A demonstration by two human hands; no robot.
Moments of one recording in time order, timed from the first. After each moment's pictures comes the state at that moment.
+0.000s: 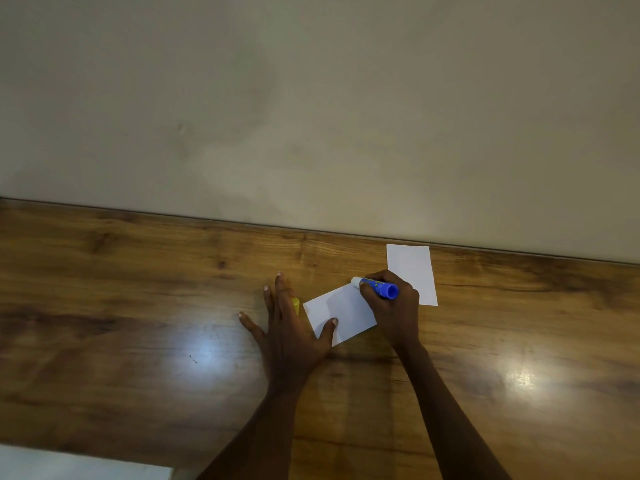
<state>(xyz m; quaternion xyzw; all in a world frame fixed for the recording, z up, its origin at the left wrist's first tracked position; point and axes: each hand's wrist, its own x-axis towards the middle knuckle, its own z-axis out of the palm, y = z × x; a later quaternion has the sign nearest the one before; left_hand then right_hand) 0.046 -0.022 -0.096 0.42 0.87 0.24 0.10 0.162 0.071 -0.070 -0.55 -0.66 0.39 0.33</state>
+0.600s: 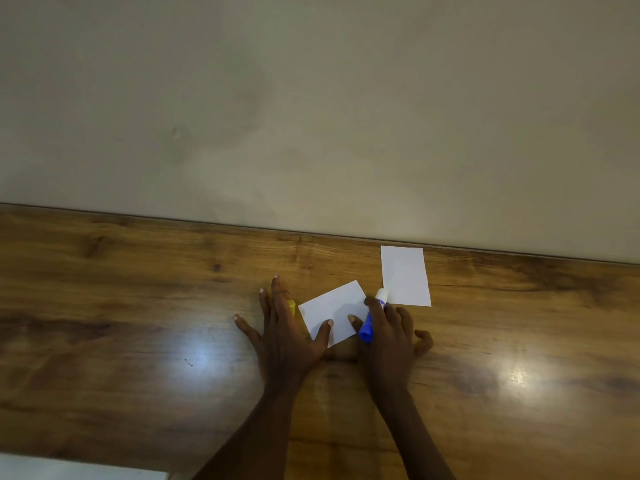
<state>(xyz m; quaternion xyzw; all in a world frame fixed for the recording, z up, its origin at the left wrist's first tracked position) 0.046 -0.021 -0.098 0.42 0.87 0.23 0.09 0.166 0.014 -0.070 -0.66 -0.71 0.19 0.15</state>
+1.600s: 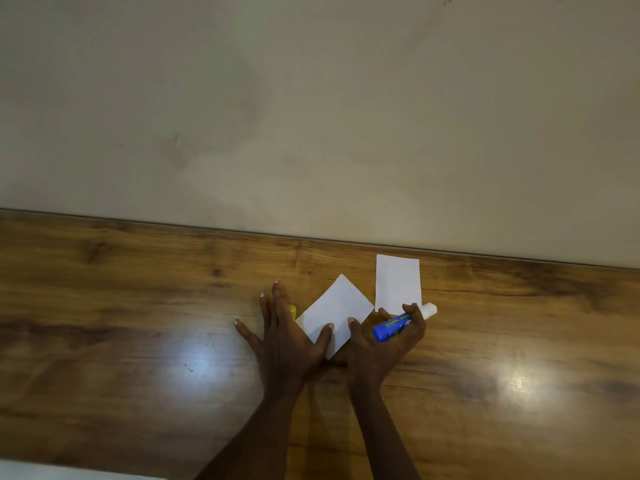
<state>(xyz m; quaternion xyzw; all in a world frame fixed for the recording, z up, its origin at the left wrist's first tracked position) 0.044 -0.023 -0.097 0.42 0.87 0.24 0.10 0.130 0.013 -0.067 -0.62 -0.34 0.39 0.59</state>
